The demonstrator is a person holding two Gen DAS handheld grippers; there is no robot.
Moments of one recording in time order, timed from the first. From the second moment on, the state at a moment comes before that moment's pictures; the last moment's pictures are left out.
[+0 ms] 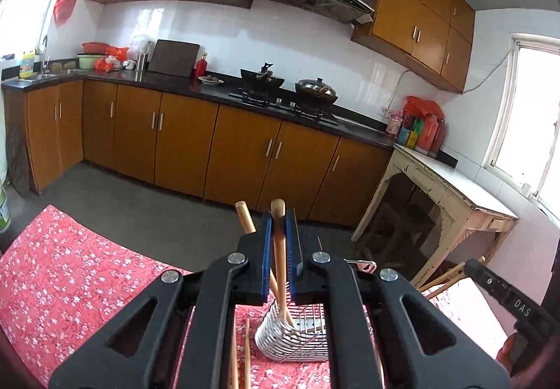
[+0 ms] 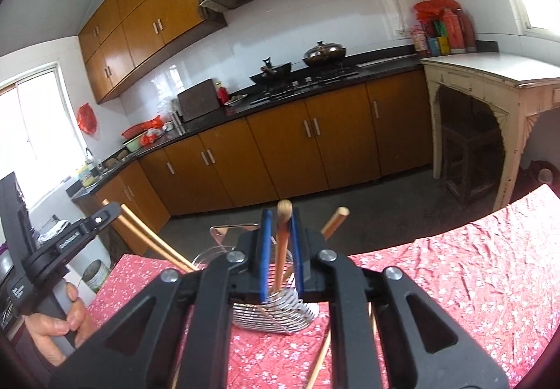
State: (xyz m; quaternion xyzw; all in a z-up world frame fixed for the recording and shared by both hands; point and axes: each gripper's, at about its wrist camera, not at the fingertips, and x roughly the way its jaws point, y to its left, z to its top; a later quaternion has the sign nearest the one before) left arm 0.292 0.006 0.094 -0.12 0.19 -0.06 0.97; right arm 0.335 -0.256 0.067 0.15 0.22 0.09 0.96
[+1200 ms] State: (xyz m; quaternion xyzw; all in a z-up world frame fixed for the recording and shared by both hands) left arm 0.209 0.047 -0.069 -0.03 0.37 -0.05 0.93; right arm 0.258 -0.266 -0.127 0.06 0.43 0.01 0.90
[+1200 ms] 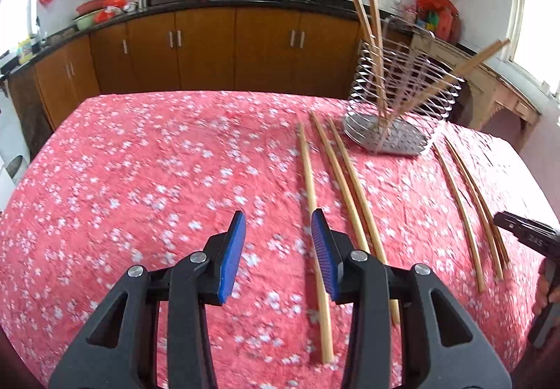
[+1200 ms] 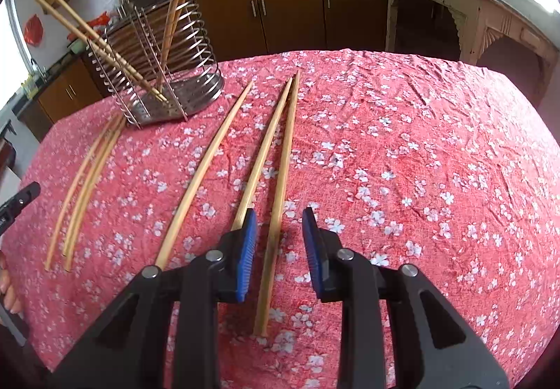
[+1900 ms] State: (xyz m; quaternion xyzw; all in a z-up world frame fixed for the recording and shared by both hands) left arm 0.206 0.014 -0.100 0.02 0.43 -0.08 0.90; right arm 0.270 -0.290 -0.129 0.06 0.42 -0.05 0.90
